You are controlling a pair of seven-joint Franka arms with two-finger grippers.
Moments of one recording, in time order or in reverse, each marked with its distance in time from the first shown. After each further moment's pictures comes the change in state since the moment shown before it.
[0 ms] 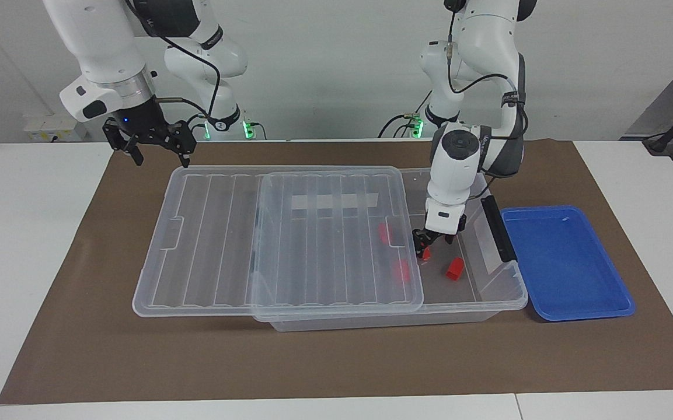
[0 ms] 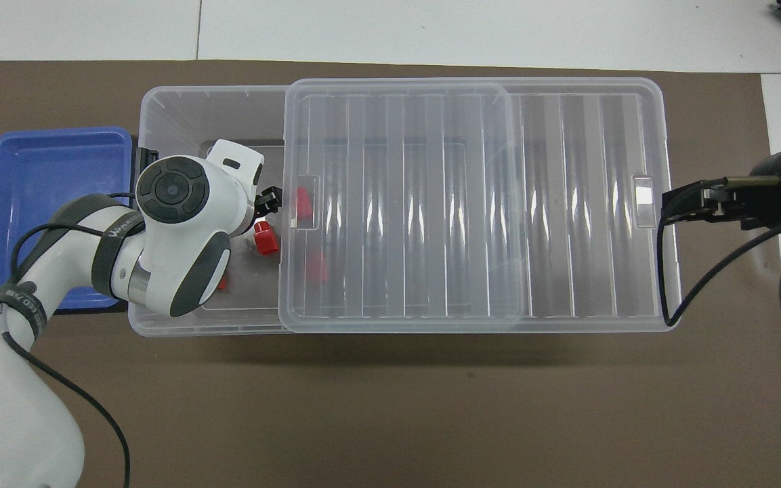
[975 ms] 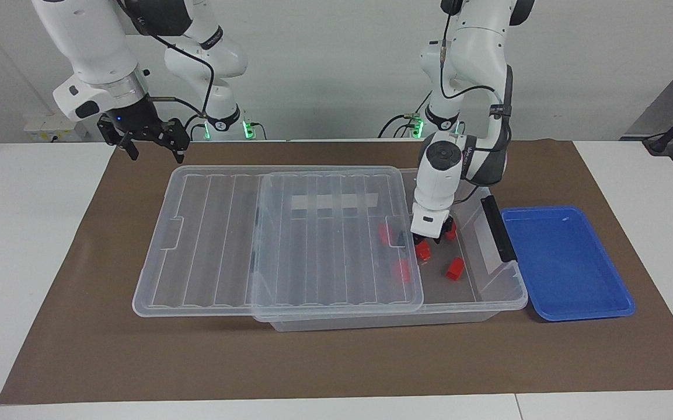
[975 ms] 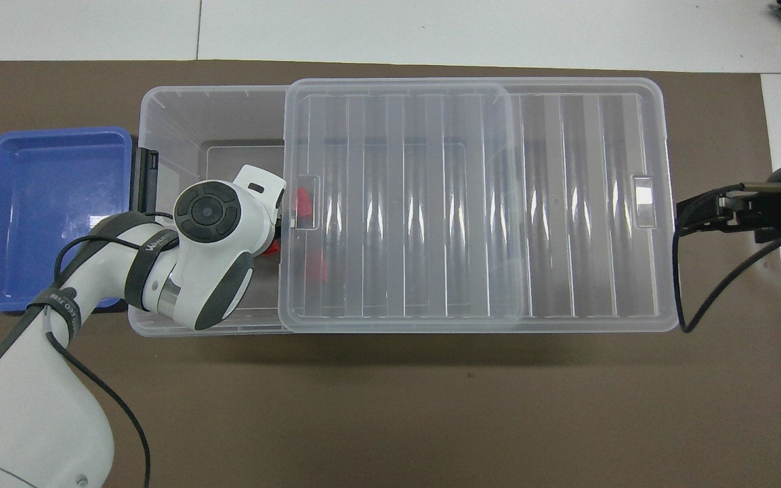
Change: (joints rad) left arm -0.038 0.022 -0.005 -0.064 0.003 0.036 -0.007; right arm -0.019 -0.007 -0.009 -0.001 0.000 -0.044 0.000
